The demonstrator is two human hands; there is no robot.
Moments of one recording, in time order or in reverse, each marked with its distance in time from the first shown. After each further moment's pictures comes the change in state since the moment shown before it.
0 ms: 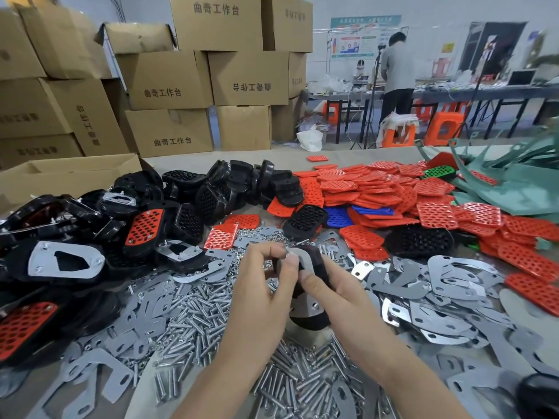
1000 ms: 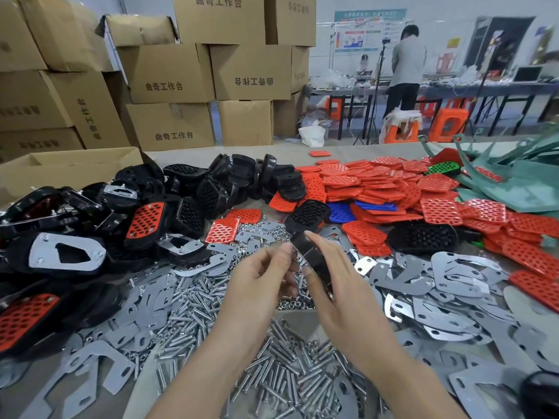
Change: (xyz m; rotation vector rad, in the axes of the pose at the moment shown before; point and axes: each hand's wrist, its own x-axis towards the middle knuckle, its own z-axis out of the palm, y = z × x) left_hand 0.008 0.013 -0.004 -0.476 -0.096 -0.357; right_hand -0.007 -0.005 0.001 -0.811 0.117 -0.310
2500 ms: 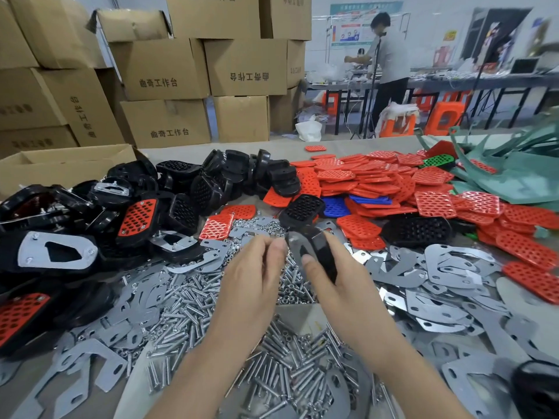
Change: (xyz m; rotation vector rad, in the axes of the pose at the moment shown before) left_hand 0.004 -0.014 -0.009 0.764 0.057 0.429; right_hand 0.004 -0.005 -0.010 0.301 0.015 0.149
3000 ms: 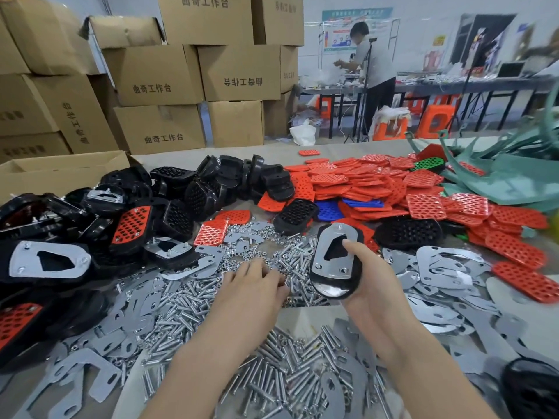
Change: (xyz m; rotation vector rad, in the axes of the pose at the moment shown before) left_hand 0.009 -0.015 0.004 0.799 -0.511 -0.008; right_hand 0.020 0.005 -0.021 0.906 0.348 0.715
